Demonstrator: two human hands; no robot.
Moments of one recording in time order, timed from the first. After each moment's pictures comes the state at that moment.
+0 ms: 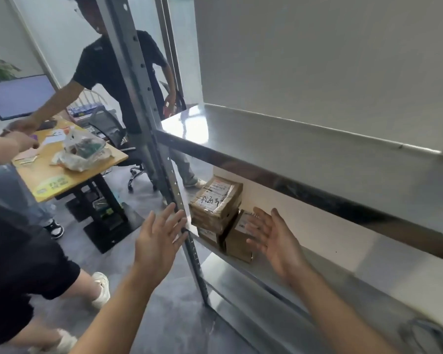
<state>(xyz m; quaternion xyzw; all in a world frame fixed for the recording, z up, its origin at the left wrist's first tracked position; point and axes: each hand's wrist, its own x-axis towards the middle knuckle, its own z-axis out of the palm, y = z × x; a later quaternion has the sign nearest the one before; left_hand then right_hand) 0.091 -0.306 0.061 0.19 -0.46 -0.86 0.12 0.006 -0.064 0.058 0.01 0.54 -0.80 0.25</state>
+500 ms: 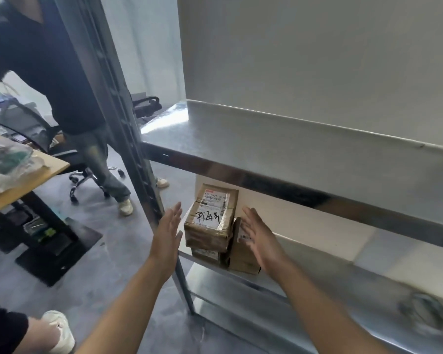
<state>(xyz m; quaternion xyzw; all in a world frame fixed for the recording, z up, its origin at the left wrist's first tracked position) -0.021 -0.370 0.029 0.16 -0.58 -0.80 0.01 -0.034 -0.162 0.040 0.07 0.65 -0.73 0.17</state>
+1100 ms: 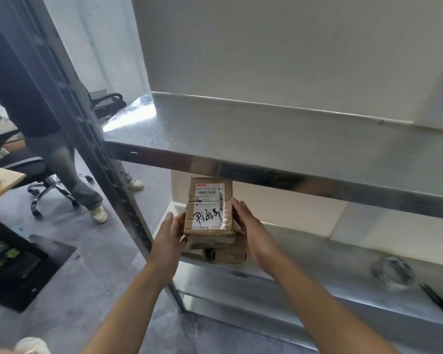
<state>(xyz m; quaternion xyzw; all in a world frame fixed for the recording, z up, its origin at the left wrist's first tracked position) -0.027 -0.344 0.005 0.11 -0.58 -0.80 -0.11 -0.021 -0.151 0.042 0.08 0.70 -0.69 0.16</state>
